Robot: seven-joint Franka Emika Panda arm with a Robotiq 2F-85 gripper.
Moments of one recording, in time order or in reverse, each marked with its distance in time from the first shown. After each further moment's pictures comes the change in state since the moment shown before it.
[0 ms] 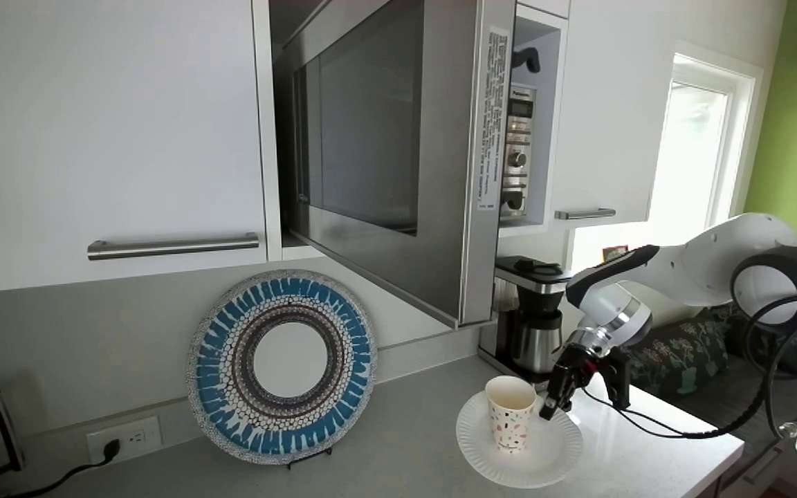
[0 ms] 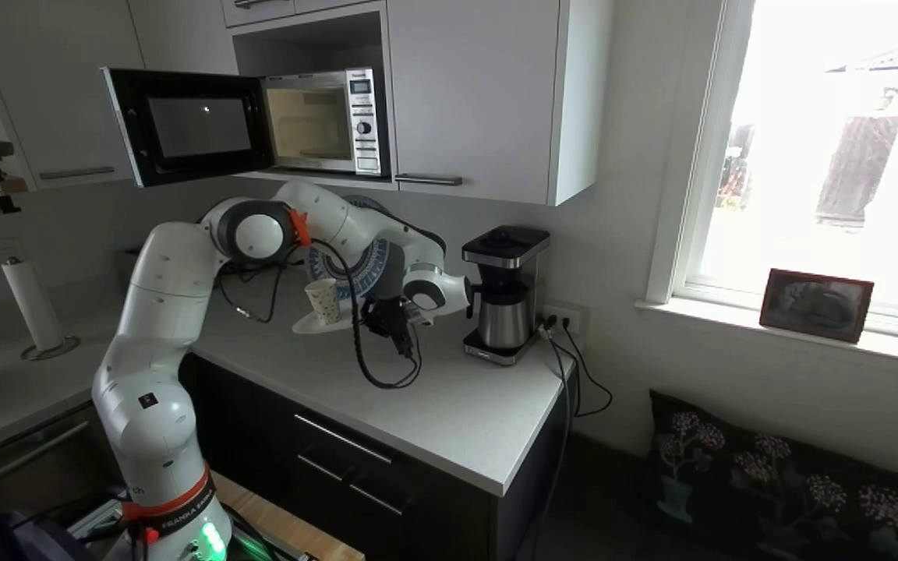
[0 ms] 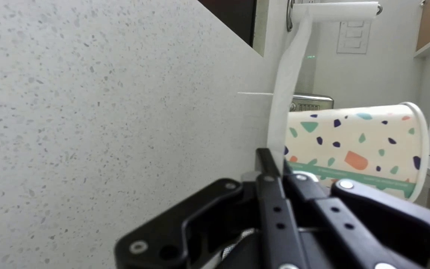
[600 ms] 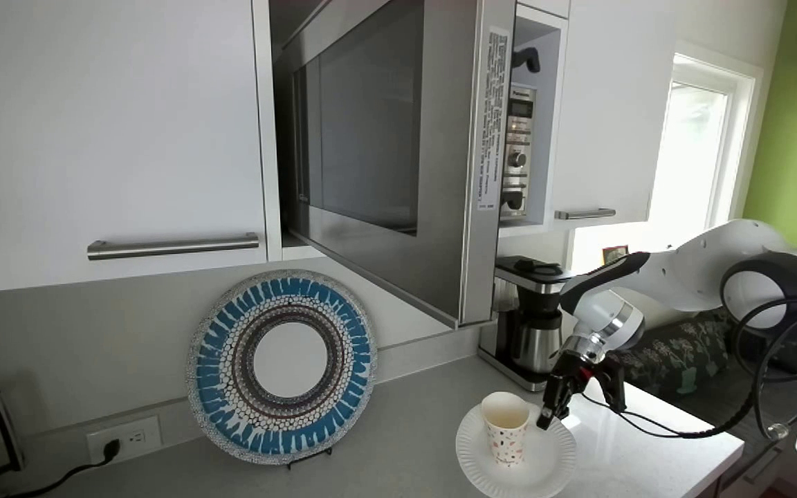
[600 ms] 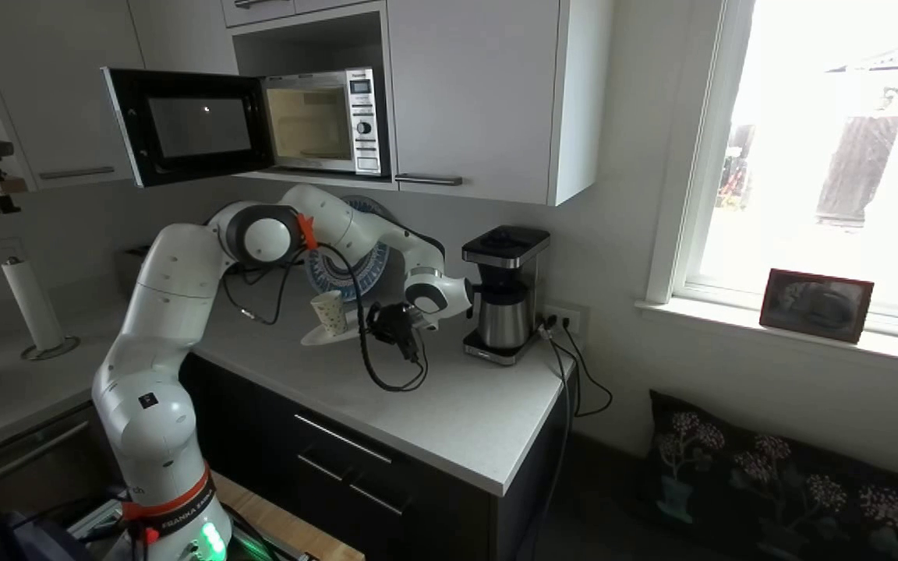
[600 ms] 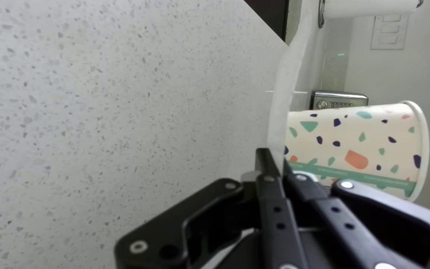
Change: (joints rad) arm 0.002 0.041 0.014 0.025 -0.041 0.083 0.008
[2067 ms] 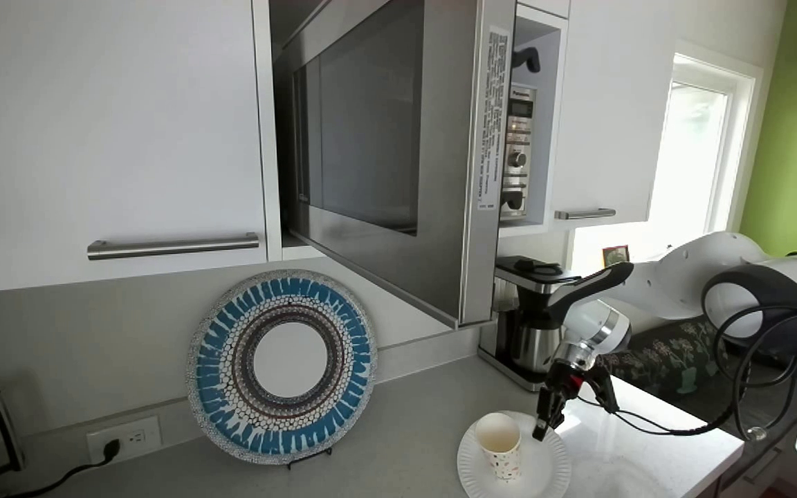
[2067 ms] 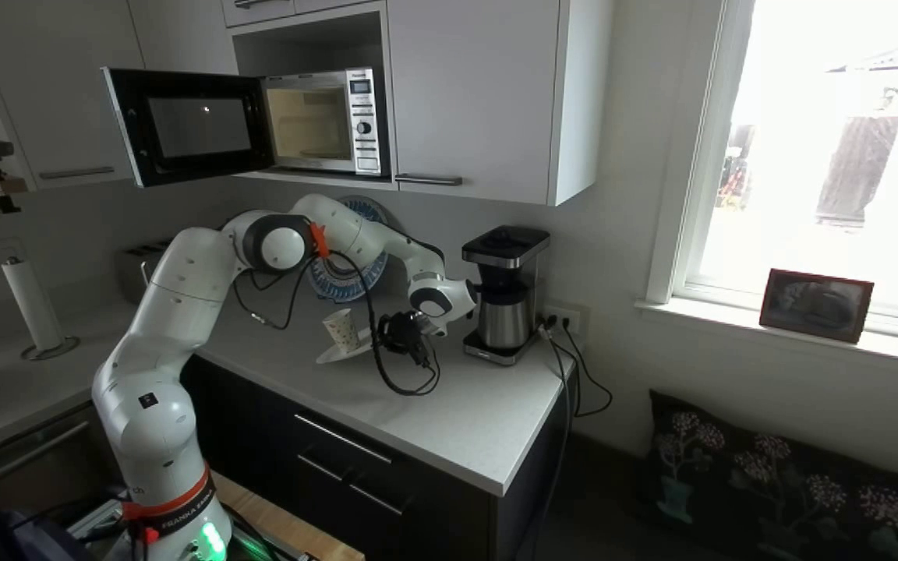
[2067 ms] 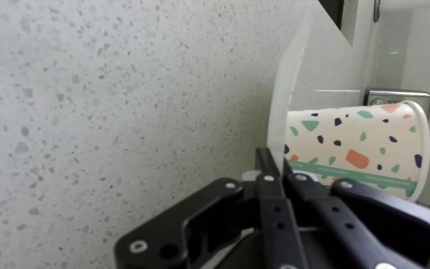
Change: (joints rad) arm -0.001 0.085 0.025 0.077 -0.078 0.111 0.036
